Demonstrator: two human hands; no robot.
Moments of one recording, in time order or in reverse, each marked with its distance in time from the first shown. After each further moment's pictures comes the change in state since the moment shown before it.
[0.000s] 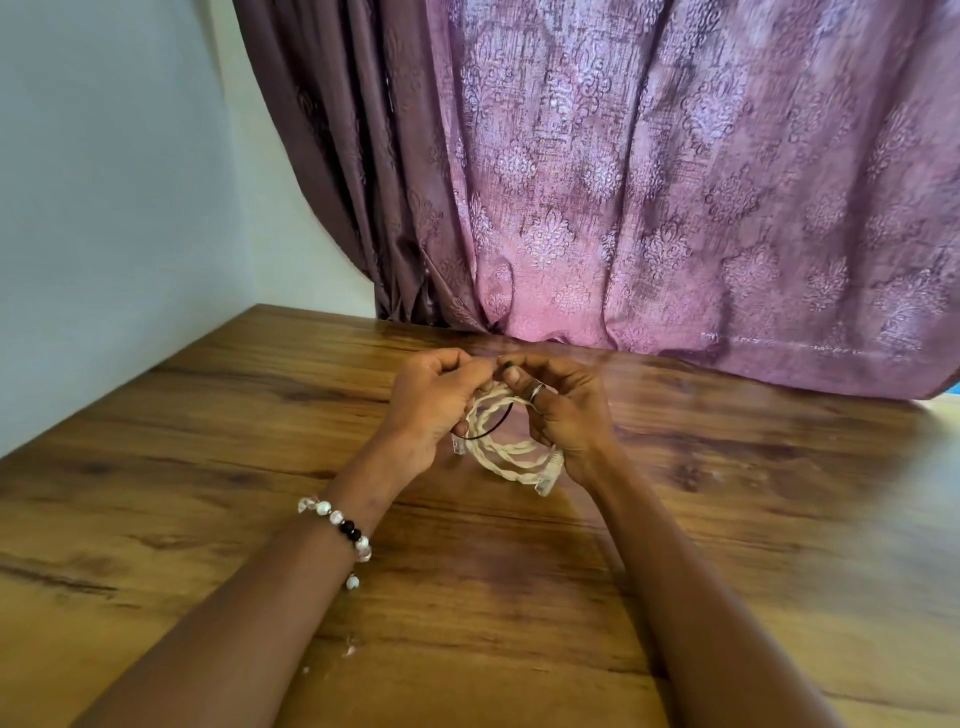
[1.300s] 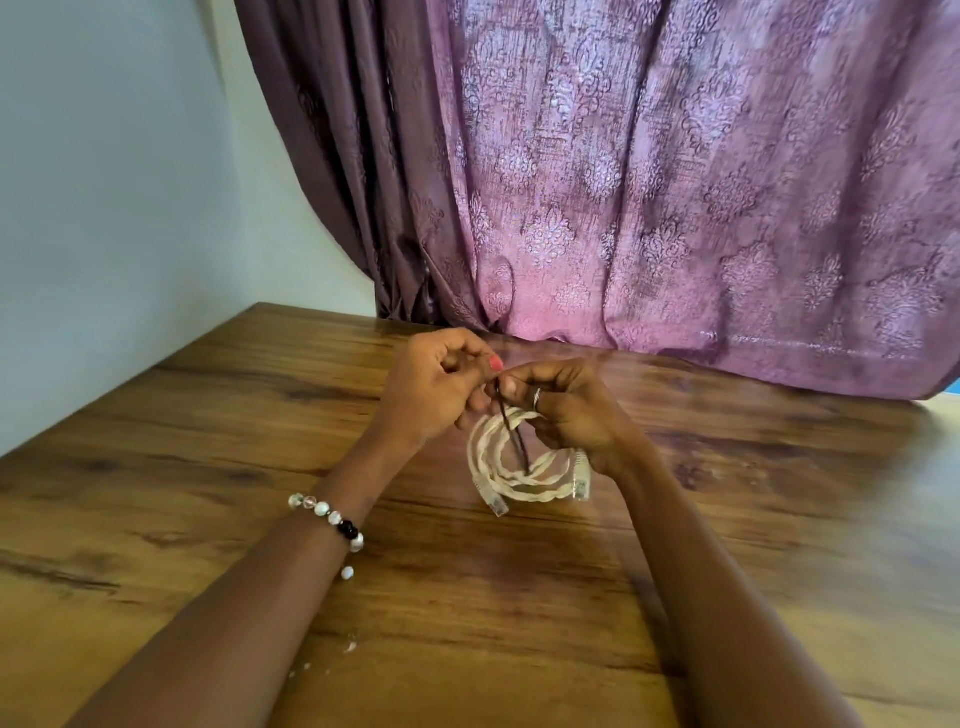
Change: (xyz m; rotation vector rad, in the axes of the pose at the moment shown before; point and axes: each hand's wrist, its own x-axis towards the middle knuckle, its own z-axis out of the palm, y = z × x) left_hand -0.002 0.009 -0.009 0.217 -0.123 0.297; right_hand -0.003 -0.025 -0.008 -0.256 -0.232 0.176
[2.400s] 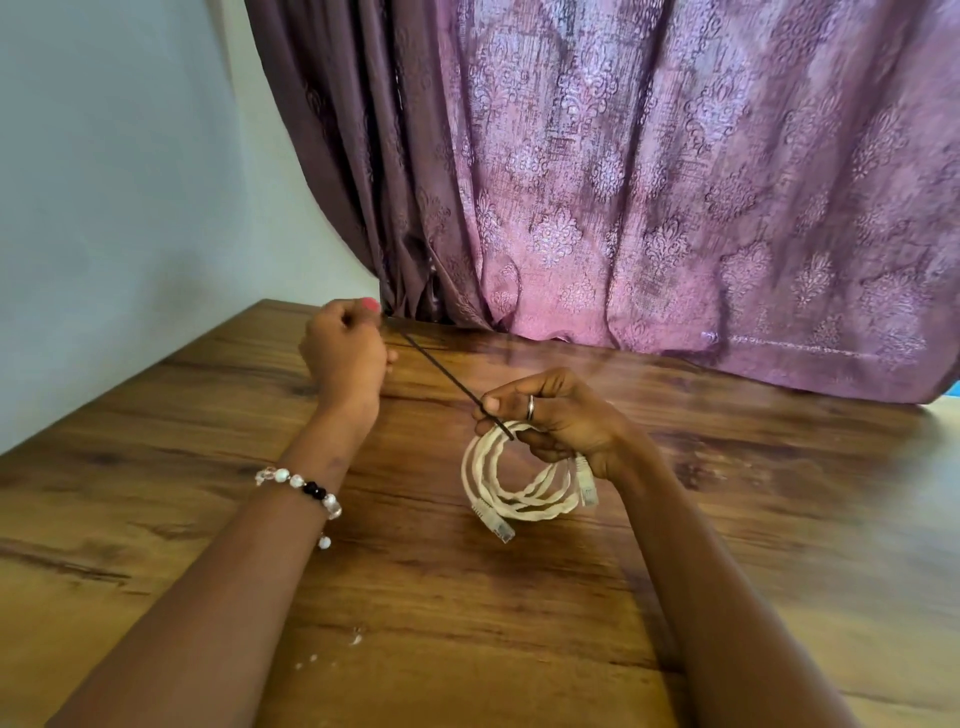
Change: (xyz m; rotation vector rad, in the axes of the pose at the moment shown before) left_hand 0.024 -0.011 -0.047 -0.013 0.671 -0.236; right_hand -0.001 -0.001 0.000 0.019 -0.232 0.109
